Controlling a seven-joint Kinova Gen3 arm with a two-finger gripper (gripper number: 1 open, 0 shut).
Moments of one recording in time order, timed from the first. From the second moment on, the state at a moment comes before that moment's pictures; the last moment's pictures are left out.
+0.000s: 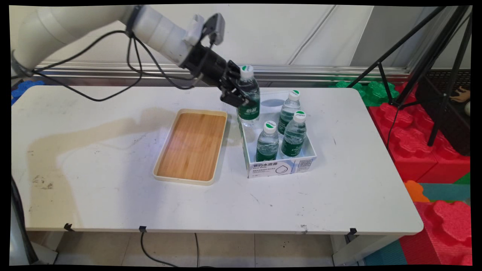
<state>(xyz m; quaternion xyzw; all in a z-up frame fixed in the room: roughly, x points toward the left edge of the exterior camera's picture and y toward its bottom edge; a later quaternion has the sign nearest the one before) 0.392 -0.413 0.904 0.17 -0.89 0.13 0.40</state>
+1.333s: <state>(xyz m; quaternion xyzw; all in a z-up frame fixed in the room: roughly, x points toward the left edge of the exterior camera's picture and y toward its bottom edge) 0.503 -0.370 0.921 0.24 -0.88 0.16 0.36</state>
